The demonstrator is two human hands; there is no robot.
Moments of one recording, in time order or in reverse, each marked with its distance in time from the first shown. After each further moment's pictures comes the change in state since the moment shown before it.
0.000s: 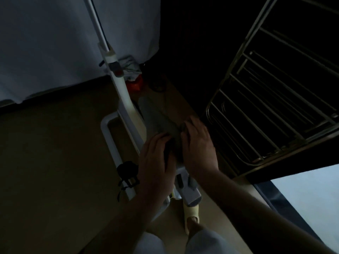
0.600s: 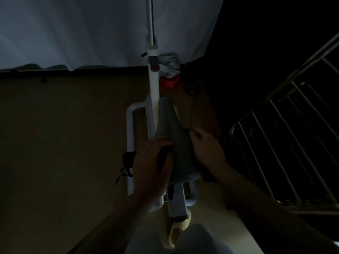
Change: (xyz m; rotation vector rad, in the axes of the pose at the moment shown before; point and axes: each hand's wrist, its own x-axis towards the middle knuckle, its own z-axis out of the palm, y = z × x) left_hand -0.001 0.011 0.016 0.033 0.219 -0.226; right_hand 0.078 0.028 0.000 0.183 -0.379 0.011
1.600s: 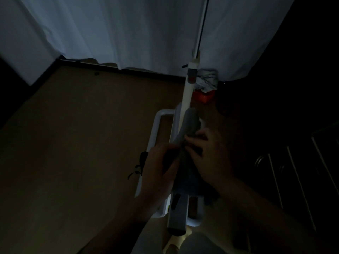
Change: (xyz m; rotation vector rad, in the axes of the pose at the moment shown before) left_hand -0.006 0.009 0.007 -0.227 0.146 -0.306; right_hand 0.010 -0.019 -0.002 -0.226 0.002 -0.715
